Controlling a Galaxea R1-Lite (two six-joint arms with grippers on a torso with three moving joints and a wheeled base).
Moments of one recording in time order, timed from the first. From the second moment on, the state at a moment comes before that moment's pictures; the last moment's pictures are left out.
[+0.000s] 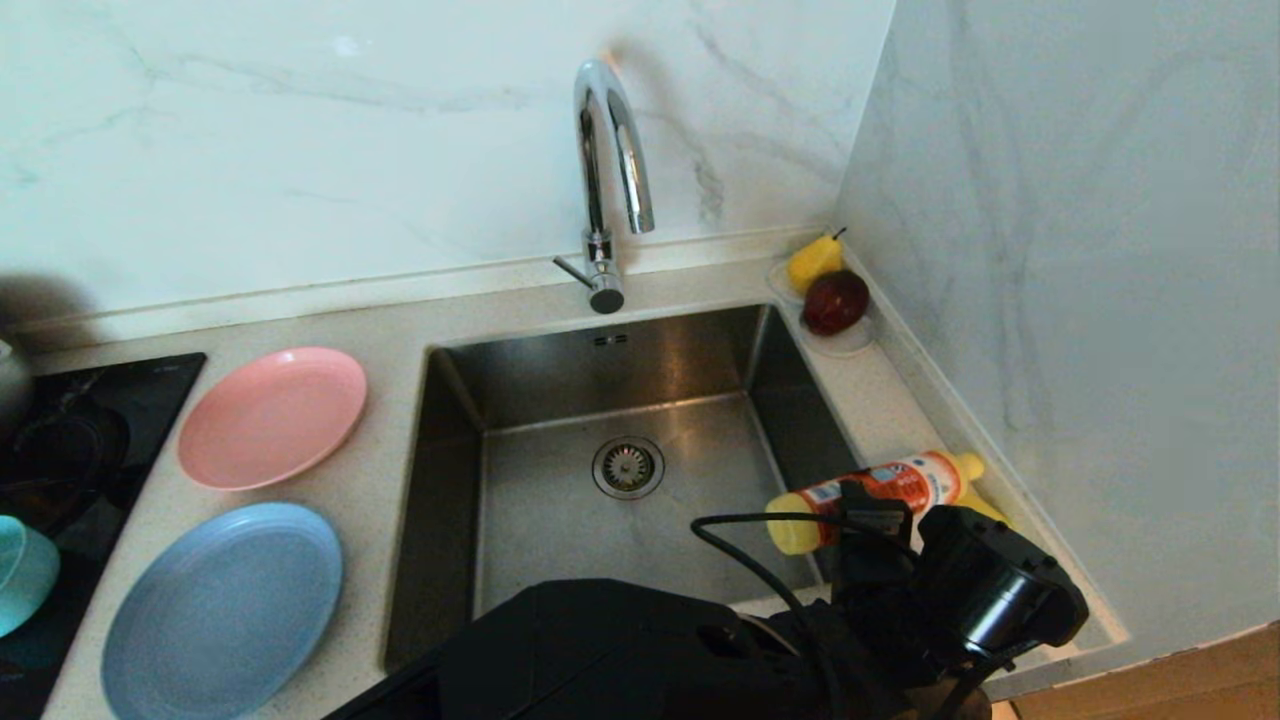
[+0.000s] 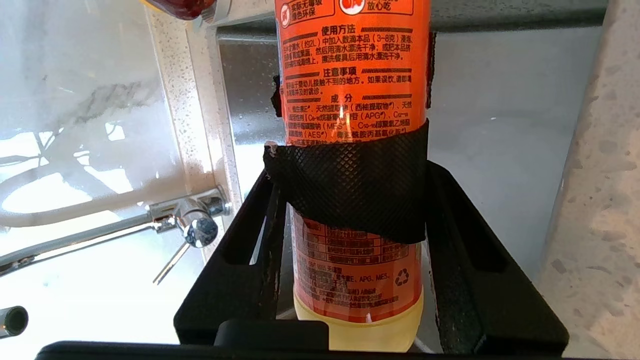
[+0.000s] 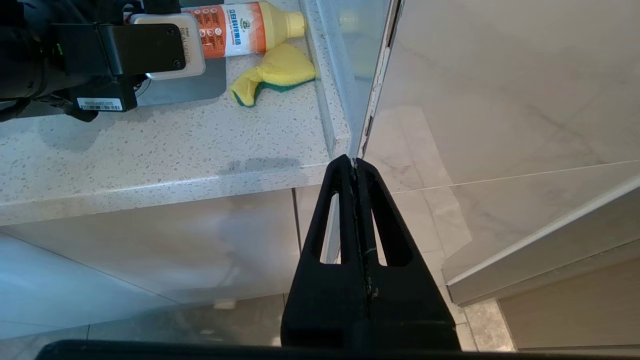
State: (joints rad) left arm -1.15 2.53 -1.82 -0.33 0.95 1.15; right arm 0.00 0.00 0.00 0.00 0.00 0.01
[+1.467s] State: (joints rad) left arm -1.15 2.53 -1.91 -0.53 0.89 1.13; right arm 0.00 0.00 0.00 0.00 0.00 0.01
